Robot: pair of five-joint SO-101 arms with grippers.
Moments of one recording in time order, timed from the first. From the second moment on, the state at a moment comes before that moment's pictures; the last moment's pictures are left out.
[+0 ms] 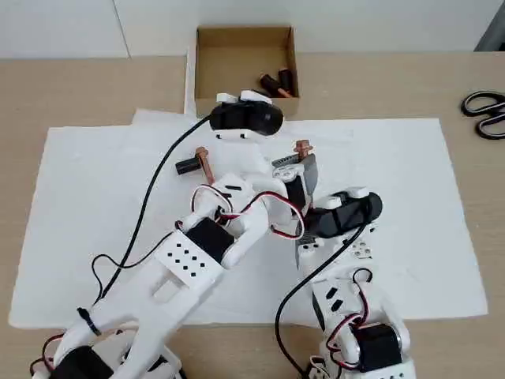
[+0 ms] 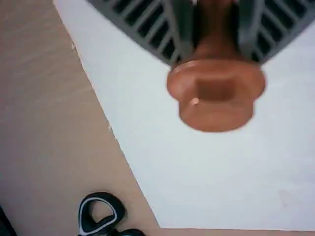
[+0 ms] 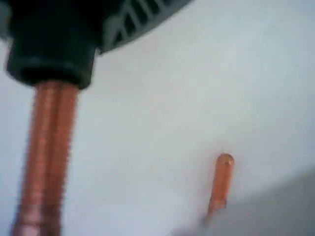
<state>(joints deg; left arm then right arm) 36.5 -23.5 39.4 21.5 41.5 -17.1 -103.0 83.3 55.4 -3.6</state>
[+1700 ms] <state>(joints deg) 41.2 -24.7 40.5 36.0 41.5 -17.1 -103.0 83.3 55.4 -3.6</state>
